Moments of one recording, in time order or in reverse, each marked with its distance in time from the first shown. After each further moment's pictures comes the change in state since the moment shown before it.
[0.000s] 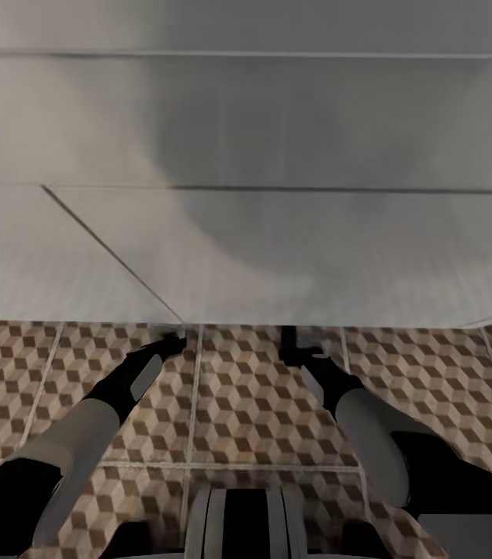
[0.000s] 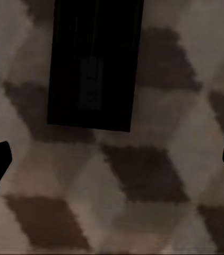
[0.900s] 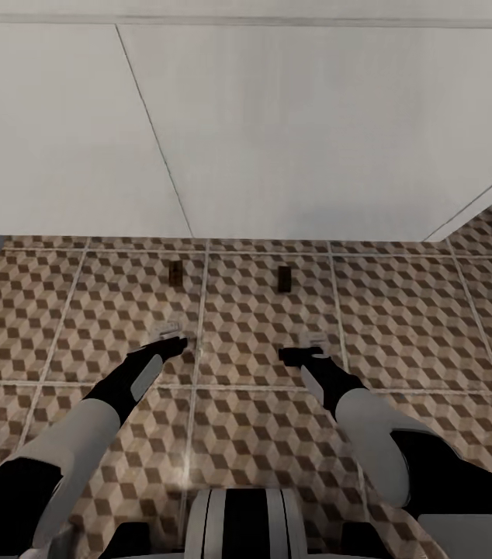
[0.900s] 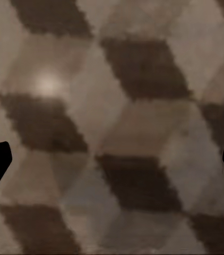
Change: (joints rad) left arm 0.000 -0.002 -0.001 0.000 0.000 0.000 -0.001; right arm 0.000 0.000 0.000 0.000 0.000 0.000 0.000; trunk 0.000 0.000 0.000
